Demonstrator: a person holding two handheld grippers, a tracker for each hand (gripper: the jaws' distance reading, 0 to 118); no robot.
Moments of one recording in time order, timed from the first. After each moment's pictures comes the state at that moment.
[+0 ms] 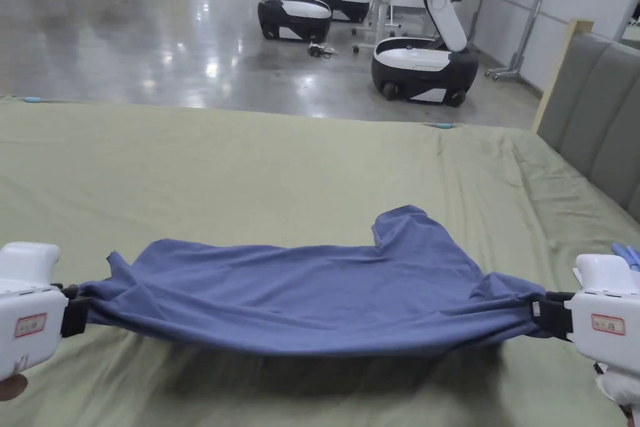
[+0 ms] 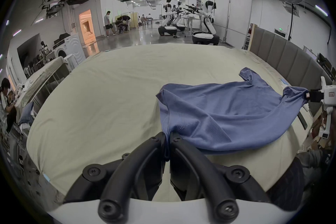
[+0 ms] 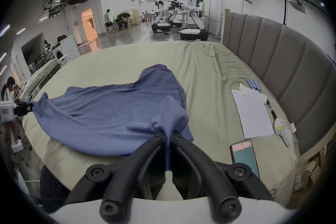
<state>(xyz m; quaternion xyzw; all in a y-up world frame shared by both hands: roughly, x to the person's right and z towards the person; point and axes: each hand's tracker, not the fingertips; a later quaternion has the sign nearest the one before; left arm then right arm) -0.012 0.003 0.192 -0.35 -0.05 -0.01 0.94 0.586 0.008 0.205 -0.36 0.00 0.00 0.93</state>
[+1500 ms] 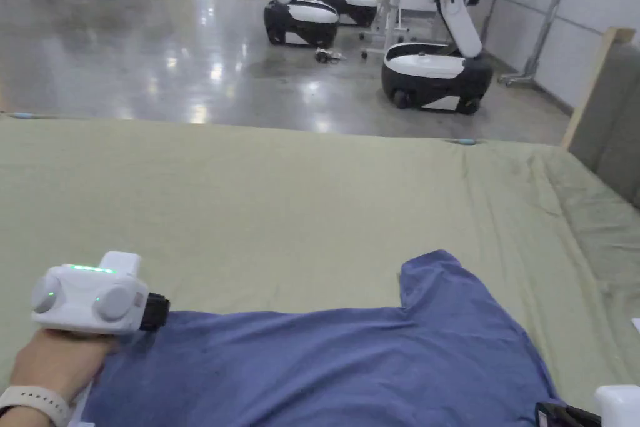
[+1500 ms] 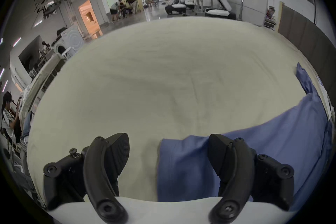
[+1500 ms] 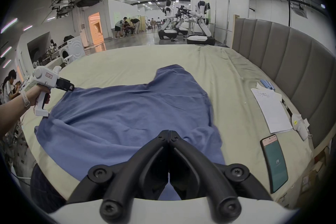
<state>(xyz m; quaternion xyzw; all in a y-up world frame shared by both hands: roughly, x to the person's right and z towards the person) 0.002 -0.121 -0.089 -0.45 0.00 -0.05 0.89 0.532 -0.052 0.181 -0.32 0.01 0.00 0.95</state>
